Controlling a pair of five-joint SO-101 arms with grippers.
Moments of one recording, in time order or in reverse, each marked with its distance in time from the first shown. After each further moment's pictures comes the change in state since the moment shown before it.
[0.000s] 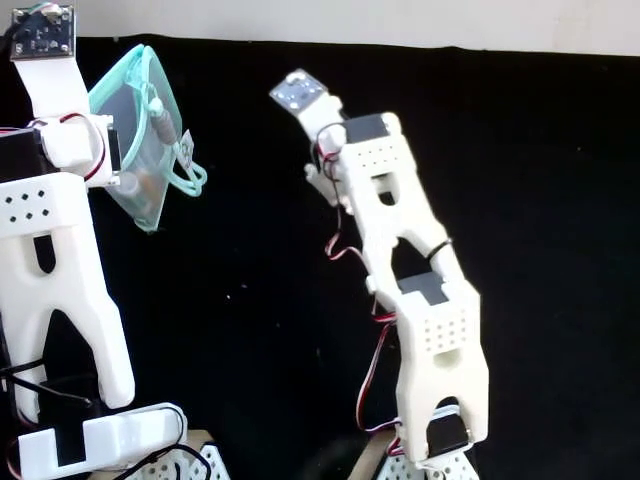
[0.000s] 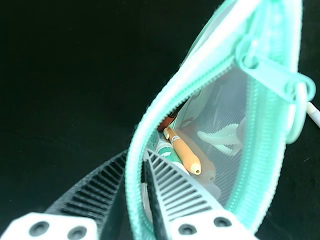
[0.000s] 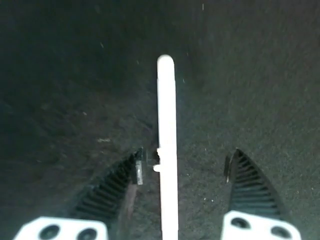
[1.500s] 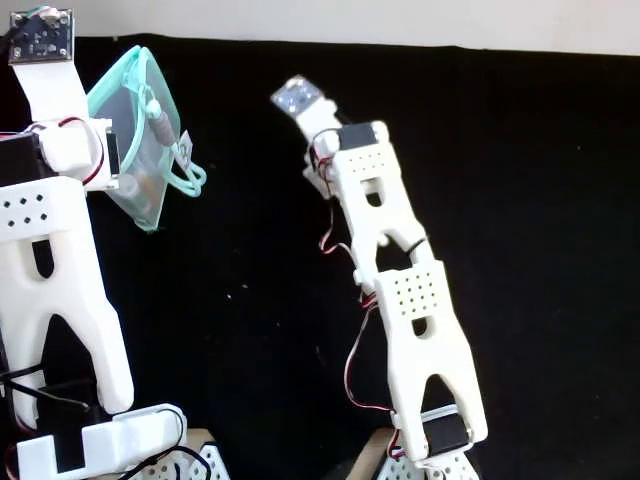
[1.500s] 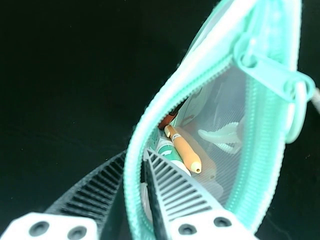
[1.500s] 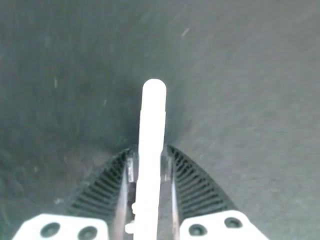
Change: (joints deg) left arm 0.0 -0.1 2.5 -0.4 0.0; right arm 0.4 27.3 -34.7 1.1 -2.8
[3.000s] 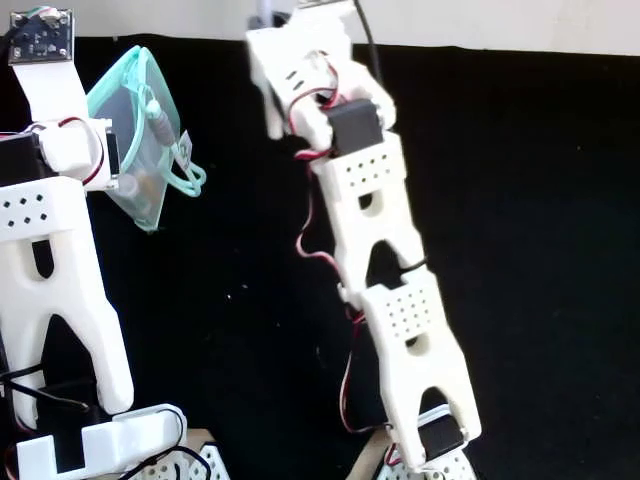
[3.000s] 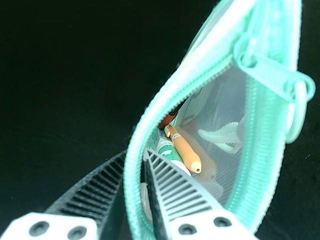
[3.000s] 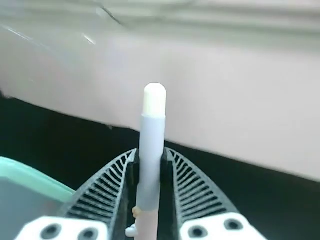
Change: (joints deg) left arm 0.0 0.0 0.0 0.0 0.0; right arm -9.1 -14.2 -28.0 -9.1 -31.6
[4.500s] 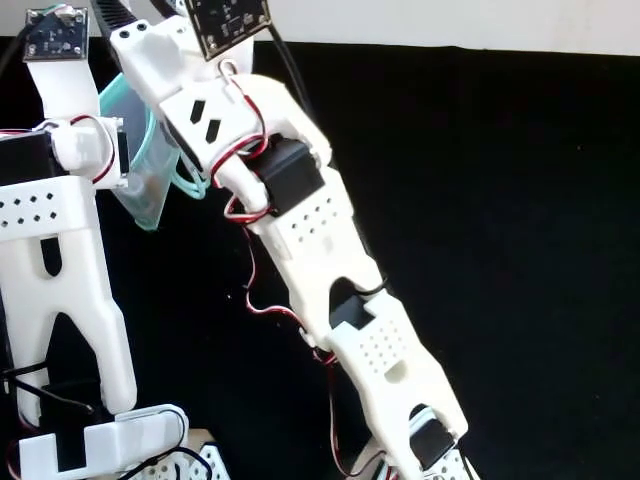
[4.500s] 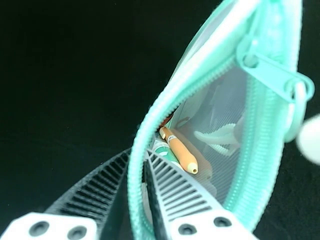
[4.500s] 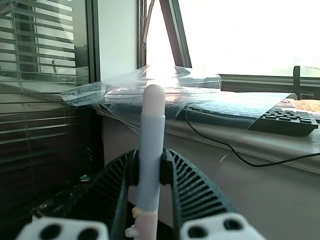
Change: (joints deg) left arm 2.1 0.0 0.0 -0.2 -0.1; right arm -15.5 -6.0 -0.7 -20.6 3.5
